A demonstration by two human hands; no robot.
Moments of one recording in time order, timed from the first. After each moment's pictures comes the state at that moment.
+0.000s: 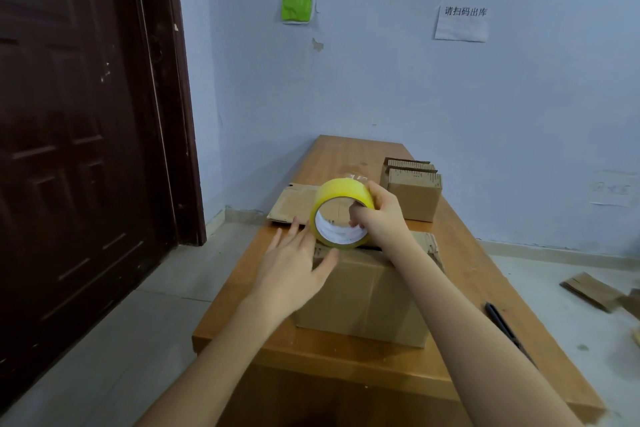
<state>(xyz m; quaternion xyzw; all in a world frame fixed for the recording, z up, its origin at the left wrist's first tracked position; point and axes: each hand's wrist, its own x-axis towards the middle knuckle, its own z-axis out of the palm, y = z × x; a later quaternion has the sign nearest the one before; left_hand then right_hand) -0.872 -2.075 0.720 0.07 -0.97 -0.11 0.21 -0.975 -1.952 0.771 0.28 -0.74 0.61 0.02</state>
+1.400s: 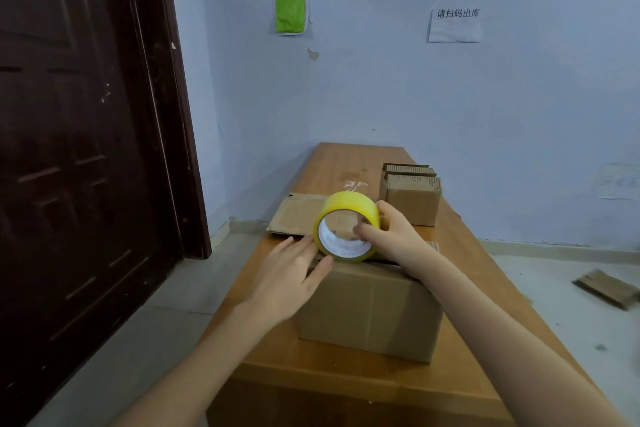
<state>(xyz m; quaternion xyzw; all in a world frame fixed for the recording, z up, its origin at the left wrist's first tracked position) -0.885 -2.086 0.717 -0.03 -0.96 -0.11 0.25 -0.984 -1.919 0.769 0.31 -0.77 0.56 -0.05</state>
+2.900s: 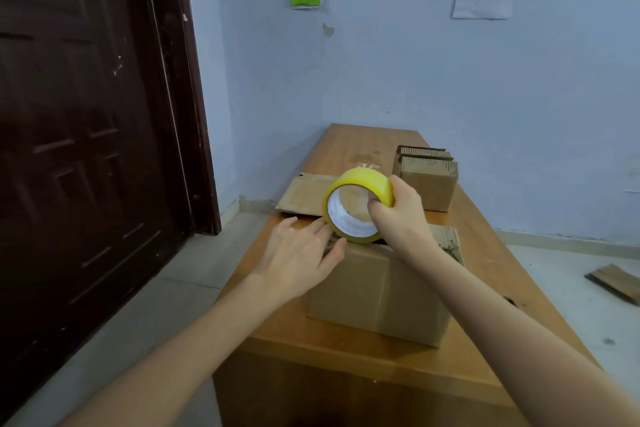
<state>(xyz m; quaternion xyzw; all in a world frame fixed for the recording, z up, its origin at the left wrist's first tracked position) -0.882 -2.081 0.722 0.00 -0.96 0.02 0.26 -0.964 -1.938 0.770 0.29 -0.77 0.55 0.11</state>
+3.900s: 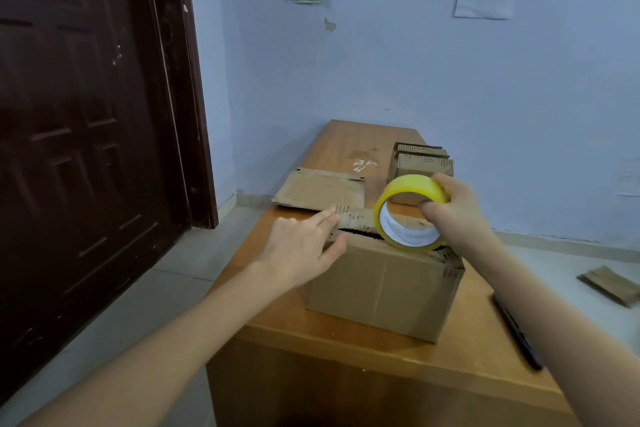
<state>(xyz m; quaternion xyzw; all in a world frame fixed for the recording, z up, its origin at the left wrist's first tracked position) -0.883 -2.071 0.725 0.02 -0.97 0.03 0.23 -0.975 -1.869 0.787 0.26 -0.82 0.51 0.10</state>
